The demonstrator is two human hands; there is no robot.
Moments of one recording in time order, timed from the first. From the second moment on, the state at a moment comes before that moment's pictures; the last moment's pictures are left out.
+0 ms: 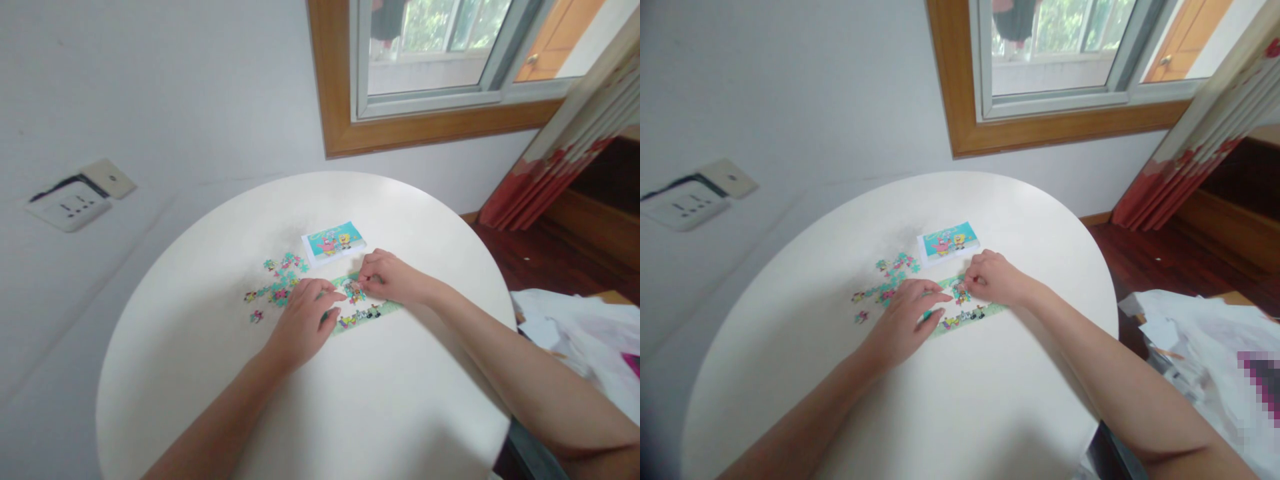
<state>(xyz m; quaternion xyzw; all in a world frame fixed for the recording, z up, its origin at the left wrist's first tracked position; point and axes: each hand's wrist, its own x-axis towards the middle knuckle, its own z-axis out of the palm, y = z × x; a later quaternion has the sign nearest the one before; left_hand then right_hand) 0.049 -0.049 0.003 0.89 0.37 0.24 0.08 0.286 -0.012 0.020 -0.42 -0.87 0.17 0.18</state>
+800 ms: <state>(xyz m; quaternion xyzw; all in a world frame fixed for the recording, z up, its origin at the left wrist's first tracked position) 0.050 -0.052 0.005 0.91 0.37 0.19 0.07 0.278 -0.020 0.023 -0.45 -0.88 0.12 0.12</state>
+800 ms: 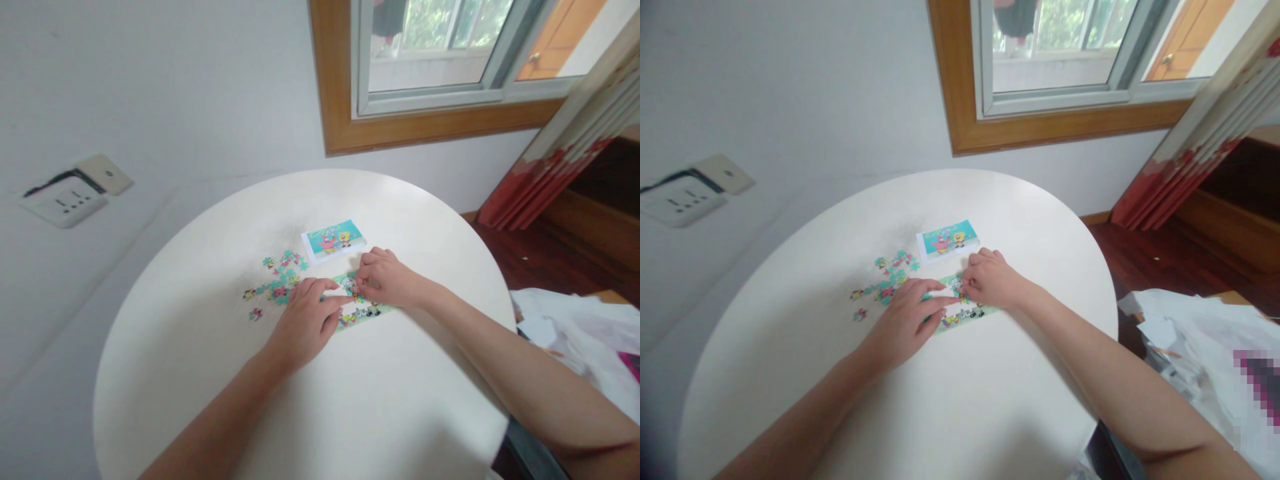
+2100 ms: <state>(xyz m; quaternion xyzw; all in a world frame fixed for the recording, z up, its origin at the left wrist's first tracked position) 0.051 -0.053 0.009 0.91 0.36 0.19 0.07 0.288 -0.012 0.021 -0.41 -0.87 0.20 0.20</state>
